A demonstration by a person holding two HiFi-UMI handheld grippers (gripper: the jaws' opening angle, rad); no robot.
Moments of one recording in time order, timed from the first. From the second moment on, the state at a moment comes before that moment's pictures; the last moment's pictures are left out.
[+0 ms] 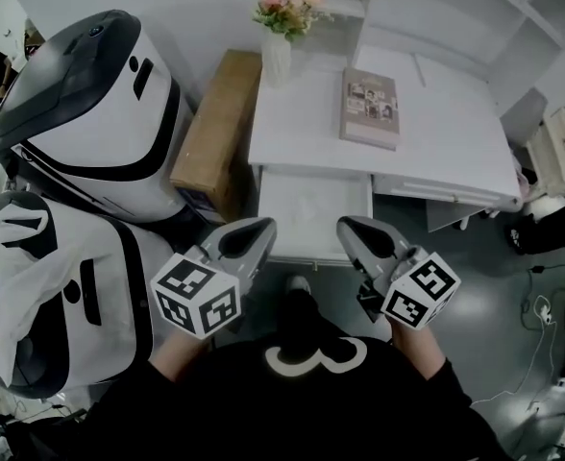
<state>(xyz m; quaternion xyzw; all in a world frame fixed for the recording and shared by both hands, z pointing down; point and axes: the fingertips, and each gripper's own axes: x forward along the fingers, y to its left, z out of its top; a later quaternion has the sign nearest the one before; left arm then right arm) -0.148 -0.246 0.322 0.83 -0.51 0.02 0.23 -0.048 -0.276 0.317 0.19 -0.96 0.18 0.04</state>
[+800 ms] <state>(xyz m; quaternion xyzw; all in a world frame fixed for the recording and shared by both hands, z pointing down) -0.131 -0.242 0.298 0.85 -0.49 0.01 0.21 -0.037 -0.260 0.301 0.21 -0.96 0.15 0.04</state>
